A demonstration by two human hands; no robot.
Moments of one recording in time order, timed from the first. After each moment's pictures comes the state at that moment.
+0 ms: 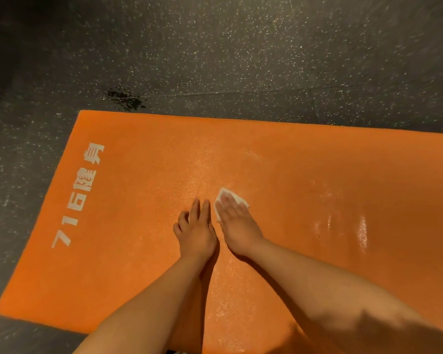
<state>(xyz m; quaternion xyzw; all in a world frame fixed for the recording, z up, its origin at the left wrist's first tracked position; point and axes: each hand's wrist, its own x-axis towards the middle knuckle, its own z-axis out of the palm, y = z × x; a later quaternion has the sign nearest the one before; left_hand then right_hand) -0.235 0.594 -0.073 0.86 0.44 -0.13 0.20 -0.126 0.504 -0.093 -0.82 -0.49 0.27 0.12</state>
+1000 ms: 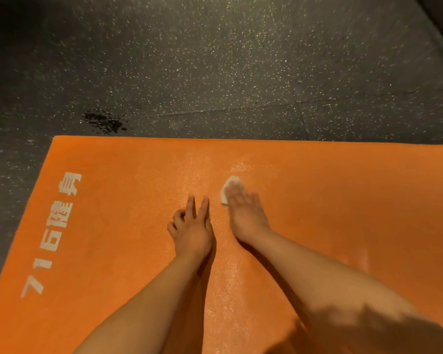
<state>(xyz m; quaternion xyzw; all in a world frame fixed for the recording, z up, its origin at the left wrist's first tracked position) -0.164 0.639 -0.084 0.88 0.41 -0.12 0.18 -0.033 0.541 -0.097 -0.88 -0.41 0.21 0.11</state>
